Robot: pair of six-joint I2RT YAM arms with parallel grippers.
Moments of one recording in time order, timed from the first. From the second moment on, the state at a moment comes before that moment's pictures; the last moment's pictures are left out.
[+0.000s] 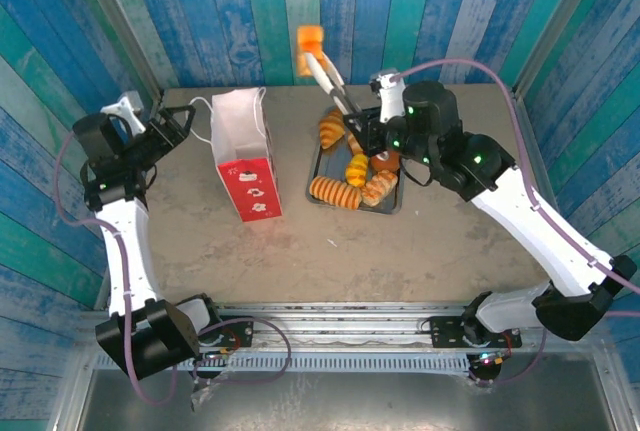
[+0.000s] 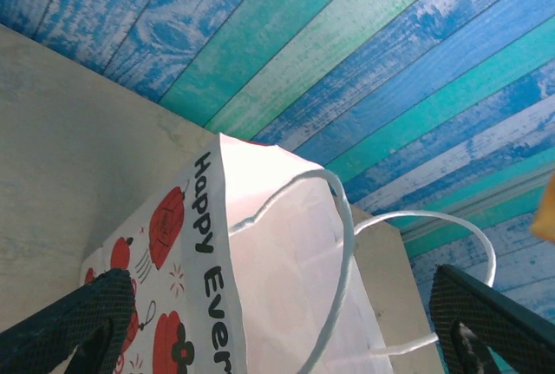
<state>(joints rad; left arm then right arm) 0.41 1.12 1.10 -0.32 0.78 -0.53 0.77 1.35 1.60 -0.59 0.00 0.31</state>
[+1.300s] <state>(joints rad) 0.41 1.13 1.06 -0.36 0.74 -0.42 1.07 1.80 1.93 -0.64 0.11 0.39</state>
